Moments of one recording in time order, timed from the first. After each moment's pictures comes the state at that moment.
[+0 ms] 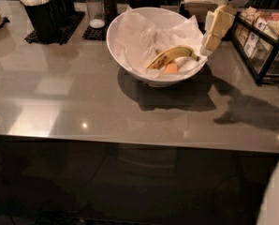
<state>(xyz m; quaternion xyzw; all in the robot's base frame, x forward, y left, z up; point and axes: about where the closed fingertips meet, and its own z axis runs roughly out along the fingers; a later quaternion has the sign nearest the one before) 0.627 -0.151 0.994 -0.71 0.66 0.03 0.26</state>
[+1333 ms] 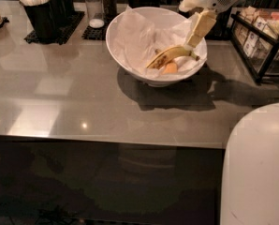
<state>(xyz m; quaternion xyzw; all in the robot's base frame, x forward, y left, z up) 0.685 -0.141 0.966 -0.69 0.66 0.05 0.28</state>
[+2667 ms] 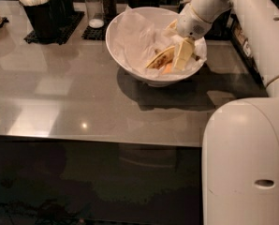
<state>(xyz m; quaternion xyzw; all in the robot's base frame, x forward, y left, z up) 0.700 -0.103 0.871 -0.71 0.65 0.13 0.22</state>
